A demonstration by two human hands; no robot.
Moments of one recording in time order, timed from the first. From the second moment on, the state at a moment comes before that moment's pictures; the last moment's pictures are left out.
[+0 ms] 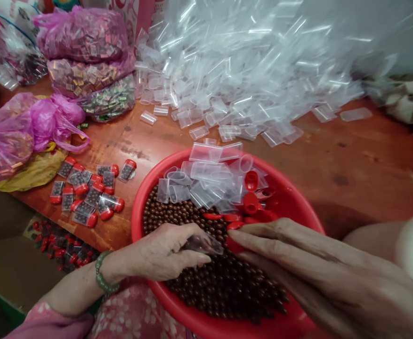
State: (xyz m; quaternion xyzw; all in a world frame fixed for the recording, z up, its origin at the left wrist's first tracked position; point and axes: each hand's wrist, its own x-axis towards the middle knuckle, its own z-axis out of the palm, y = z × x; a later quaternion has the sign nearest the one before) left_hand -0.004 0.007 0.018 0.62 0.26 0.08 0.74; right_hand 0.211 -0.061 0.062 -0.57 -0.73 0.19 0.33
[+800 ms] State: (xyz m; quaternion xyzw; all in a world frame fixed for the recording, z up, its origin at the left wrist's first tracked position) left_hand 0.002 0.006 0.016 0.48 0.27 0.11 0.82; right_hand 0.149 -0.063 0.030 -0.63 -0.57 0.18 0.51
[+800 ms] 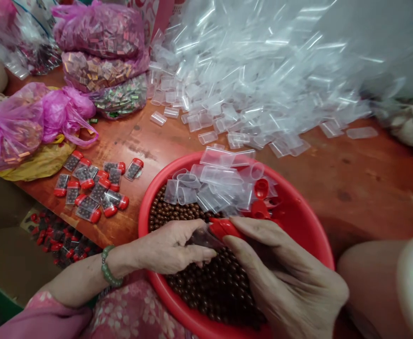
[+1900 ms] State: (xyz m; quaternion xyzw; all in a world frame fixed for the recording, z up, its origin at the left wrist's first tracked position) left_hand 0.000 0.000 -0.001 0.34 0.23 0.15 0.90; right_hand 0.150 -0.050 0.009 -0.54 -0.79 -0.06 0.29
